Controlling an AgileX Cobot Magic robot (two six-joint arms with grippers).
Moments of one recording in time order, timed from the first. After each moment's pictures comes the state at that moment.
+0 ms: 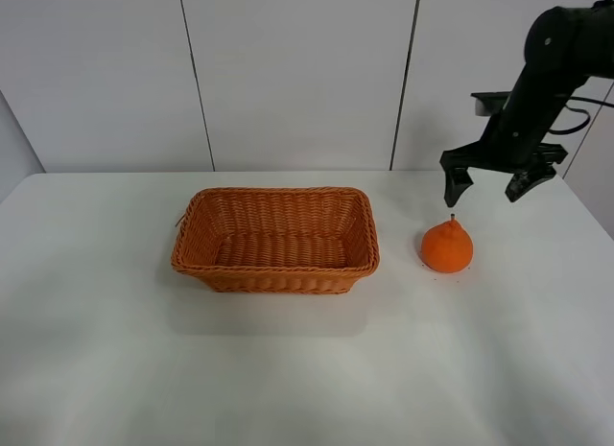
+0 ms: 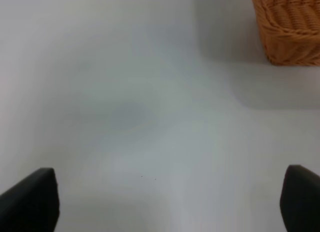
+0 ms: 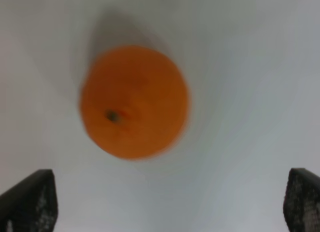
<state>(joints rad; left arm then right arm) -0.03 -0.01 -0.49 0.03 1.06 0.01 0.10 2.00 -1.65 0.03 1.14 -0.01</state>
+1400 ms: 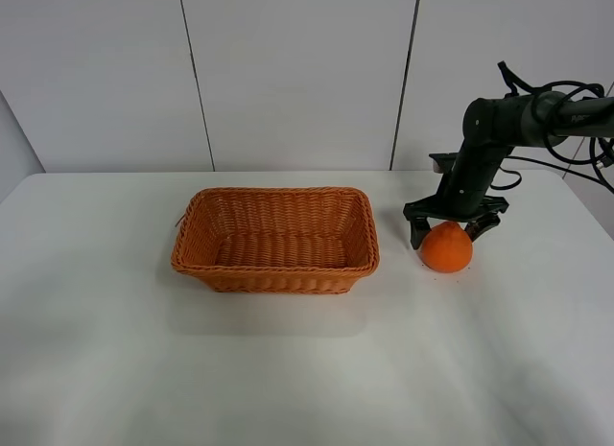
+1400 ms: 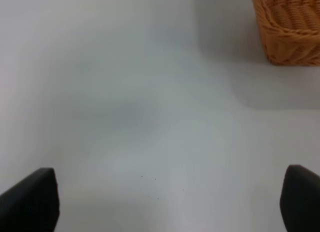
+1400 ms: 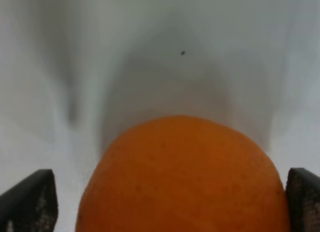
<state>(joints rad) -0.03 -0.01 -0.49 0.03 1.06 0.01 0.12 2.26 -1.67 0.06 0.97 0.00</state>
